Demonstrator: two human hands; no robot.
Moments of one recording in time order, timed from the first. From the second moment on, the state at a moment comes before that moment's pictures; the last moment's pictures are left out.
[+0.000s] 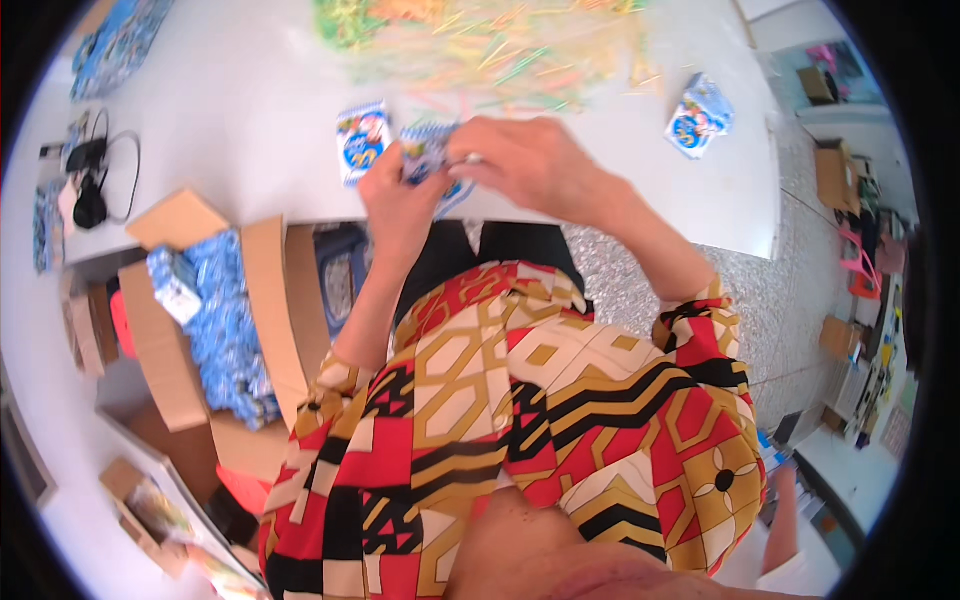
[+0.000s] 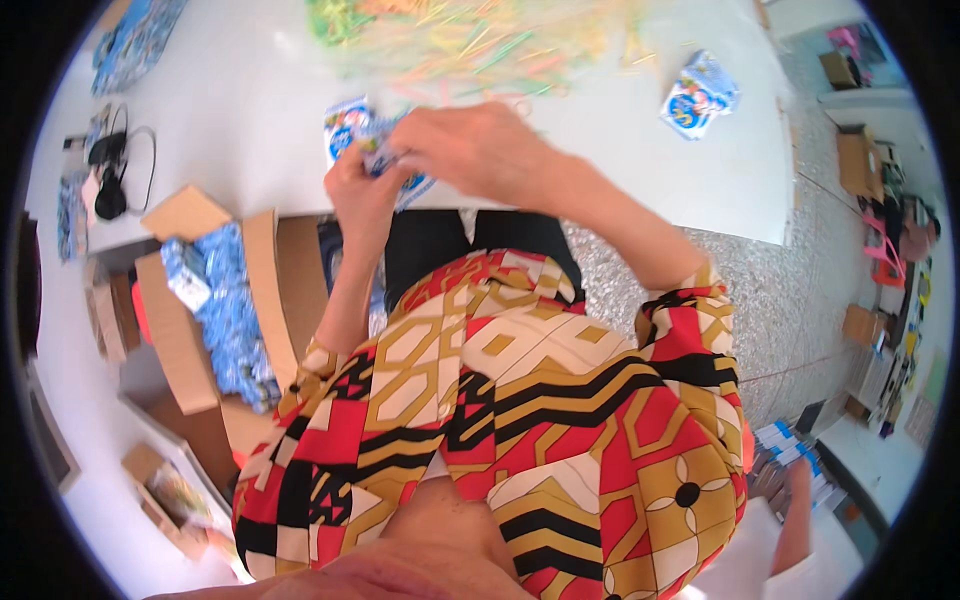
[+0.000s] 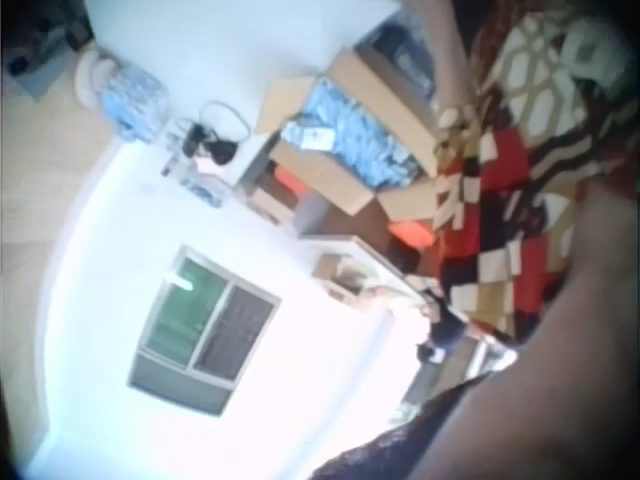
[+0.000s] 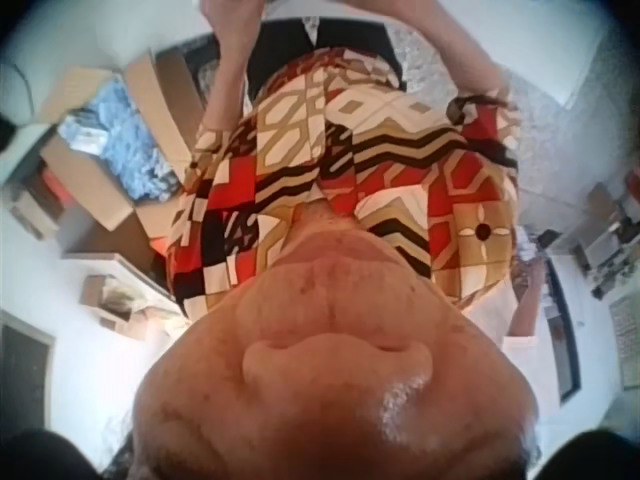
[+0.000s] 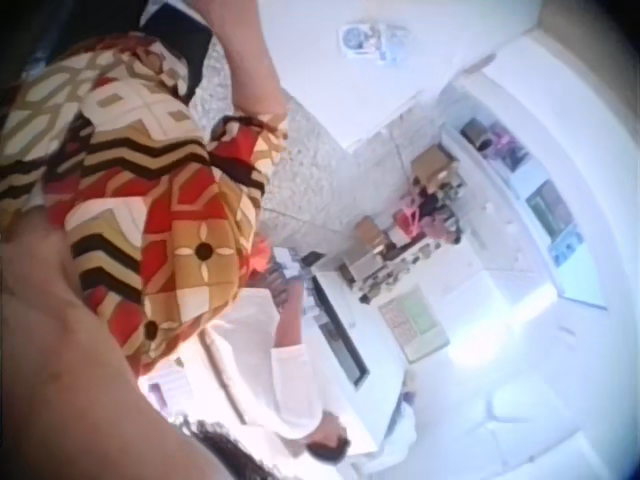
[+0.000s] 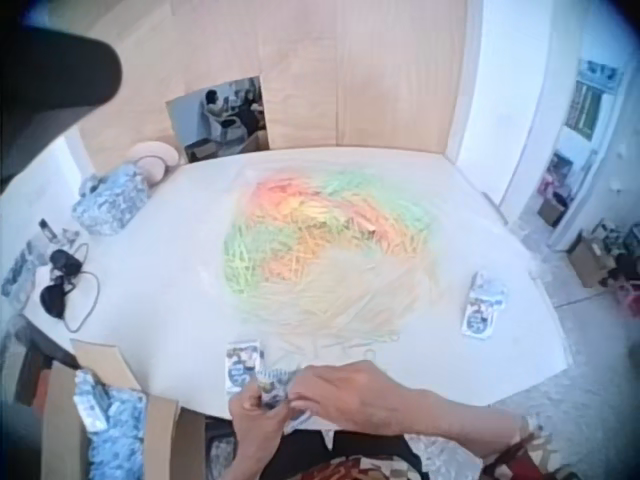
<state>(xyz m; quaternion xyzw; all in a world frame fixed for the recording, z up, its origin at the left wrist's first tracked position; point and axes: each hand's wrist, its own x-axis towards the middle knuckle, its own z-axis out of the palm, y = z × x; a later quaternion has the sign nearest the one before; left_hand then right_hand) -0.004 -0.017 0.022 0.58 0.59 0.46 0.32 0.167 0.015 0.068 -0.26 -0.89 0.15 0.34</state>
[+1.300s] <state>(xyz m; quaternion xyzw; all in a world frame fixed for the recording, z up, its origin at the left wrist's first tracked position) 0.004 0.004 0.006 0.50 0.45 0.52 0.53 0.262 0.138 0.057 -0.42 -0.78 0.17 0.44</state>
